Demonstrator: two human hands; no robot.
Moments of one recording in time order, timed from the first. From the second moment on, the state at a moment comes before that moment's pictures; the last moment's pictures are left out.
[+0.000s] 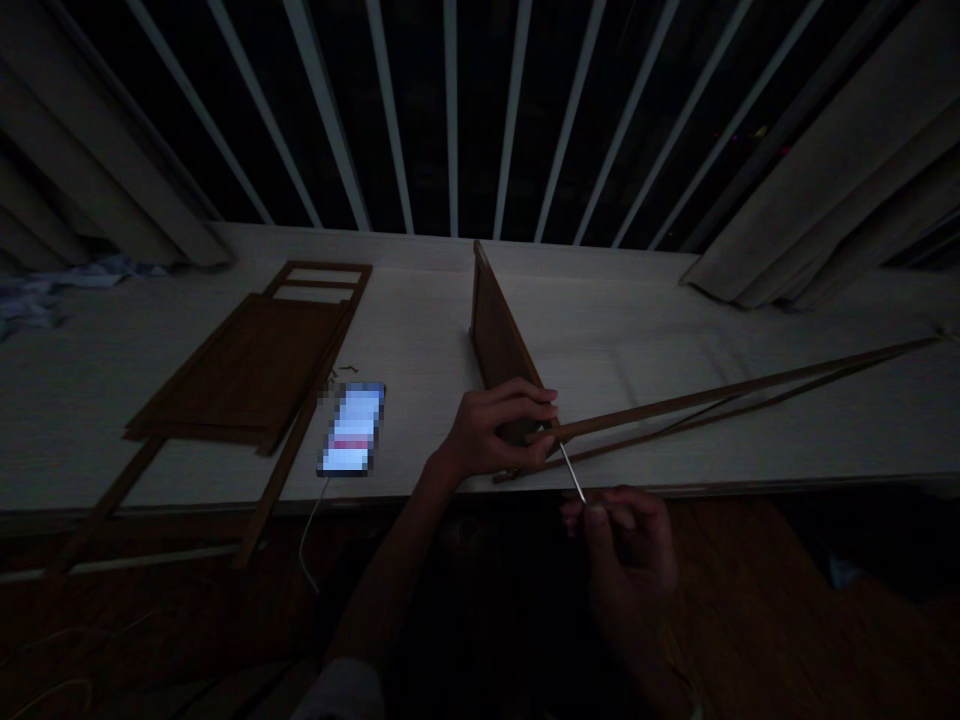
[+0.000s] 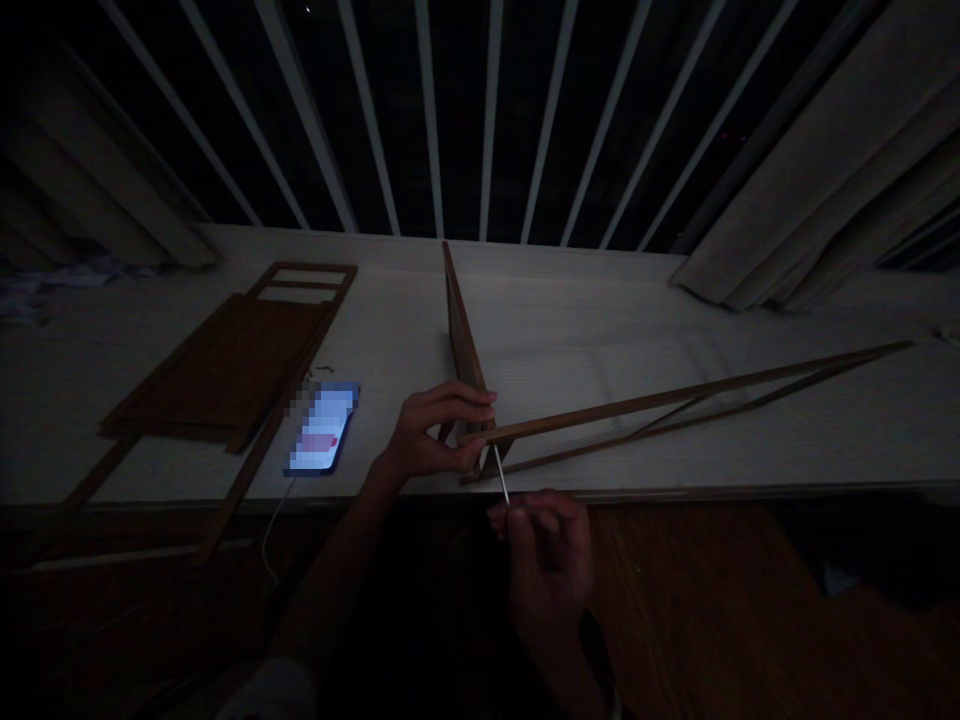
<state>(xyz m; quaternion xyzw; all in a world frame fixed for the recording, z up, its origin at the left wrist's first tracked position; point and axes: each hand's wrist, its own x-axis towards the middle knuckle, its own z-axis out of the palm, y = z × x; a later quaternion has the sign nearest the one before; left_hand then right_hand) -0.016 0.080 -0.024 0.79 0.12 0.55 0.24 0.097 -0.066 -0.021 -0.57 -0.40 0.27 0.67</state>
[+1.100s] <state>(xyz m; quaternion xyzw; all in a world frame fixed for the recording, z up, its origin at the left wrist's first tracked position) -0.016 0.081 -0.024 0.79 0.12 0.55 0.24 0.105 -0.068 -0.036 -0.63 -0.39 0.18 0.65</state>
